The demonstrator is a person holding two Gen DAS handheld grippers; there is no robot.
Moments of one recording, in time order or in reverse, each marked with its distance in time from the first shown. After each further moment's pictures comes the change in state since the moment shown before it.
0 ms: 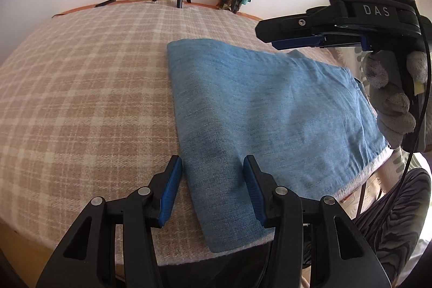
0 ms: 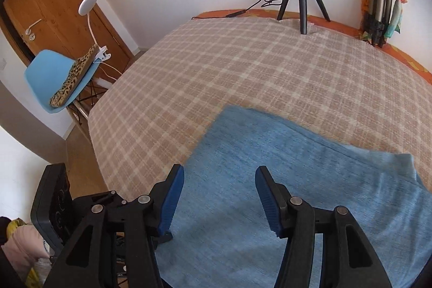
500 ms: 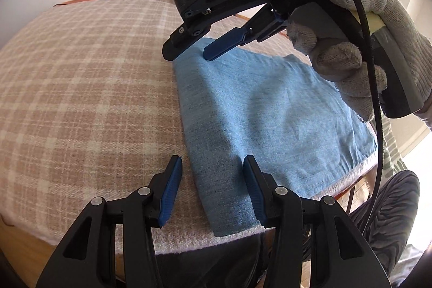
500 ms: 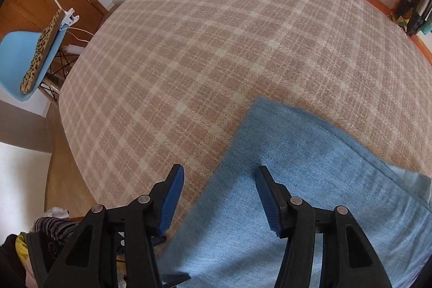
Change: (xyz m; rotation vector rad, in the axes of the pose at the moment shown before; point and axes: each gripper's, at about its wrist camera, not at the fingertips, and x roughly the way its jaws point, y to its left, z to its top) left arm -0.012 0.009 -0.007 -0.046 -0.003 -0.055; right arm 0.090 0.039 0.050 0.027 0.326 -0.133
